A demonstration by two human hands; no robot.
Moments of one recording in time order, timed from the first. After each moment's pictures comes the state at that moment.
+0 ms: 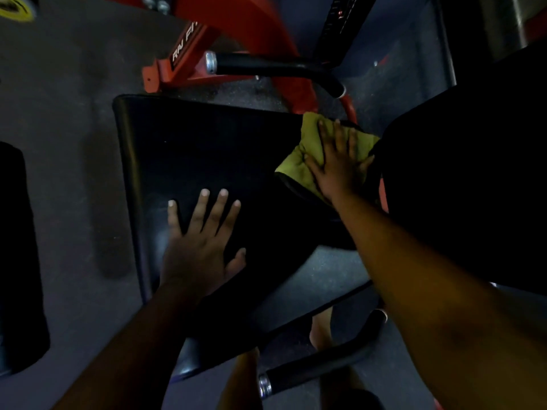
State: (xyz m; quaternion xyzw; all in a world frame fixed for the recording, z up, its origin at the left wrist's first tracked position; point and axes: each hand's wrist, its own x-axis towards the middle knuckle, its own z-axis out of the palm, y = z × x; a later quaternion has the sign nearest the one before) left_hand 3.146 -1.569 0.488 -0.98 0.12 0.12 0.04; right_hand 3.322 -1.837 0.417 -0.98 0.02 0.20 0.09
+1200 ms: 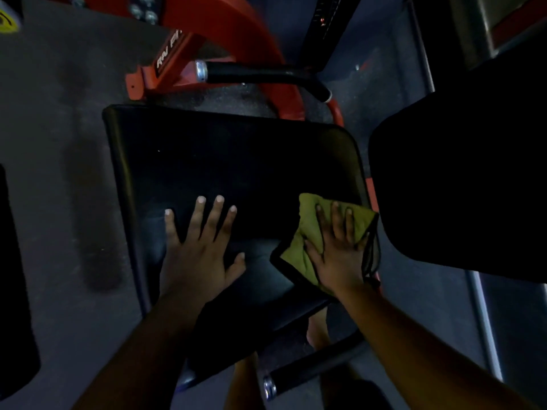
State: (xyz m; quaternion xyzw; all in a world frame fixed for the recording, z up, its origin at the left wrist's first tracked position) left_hand 3.147 -1.571 0.496 -0.98 0.12 0.16 0.03; right_hand 3.145 -1.856 0.439 -0.97 0.01 0.22 0.05
